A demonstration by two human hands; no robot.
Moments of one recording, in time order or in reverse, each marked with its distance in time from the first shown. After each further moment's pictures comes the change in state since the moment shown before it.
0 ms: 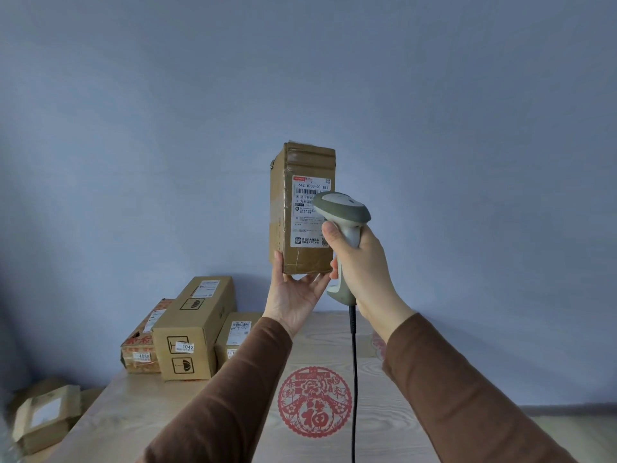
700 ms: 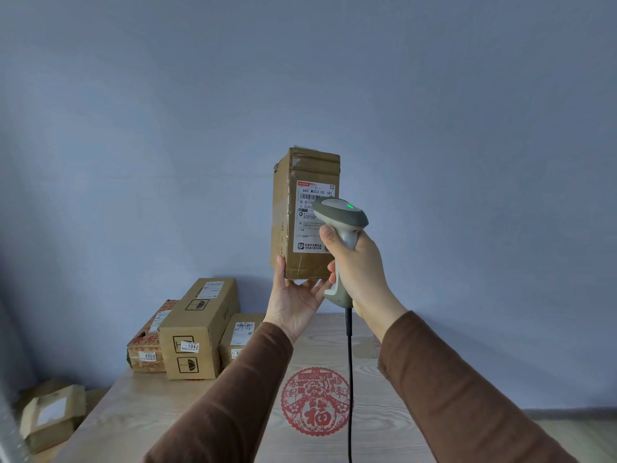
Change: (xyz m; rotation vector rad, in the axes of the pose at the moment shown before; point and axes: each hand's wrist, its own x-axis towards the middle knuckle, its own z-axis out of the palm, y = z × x) left_hand -0.025 -0.001 0.007 0.048 -0.008 0.004; right_hand -0.010 -0.008 0.009 0.019 -0.007 0.010
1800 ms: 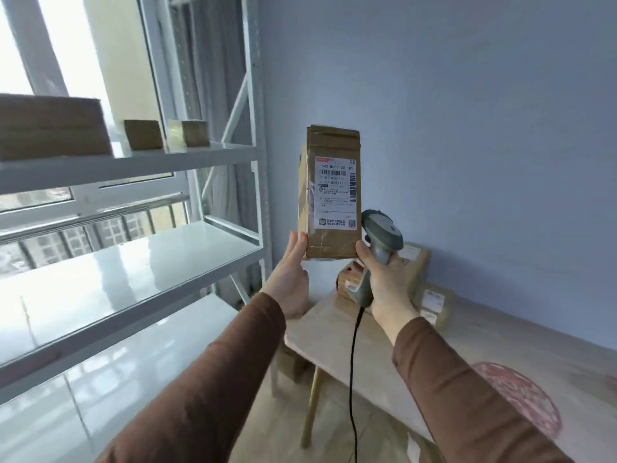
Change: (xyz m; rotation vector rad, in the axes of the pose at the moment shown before) left_hand -0.352 0.265 -0.062 0.744 0.542 0.485; right_hand -0.191 0.011 0.307 0.520 -0.419 0.418
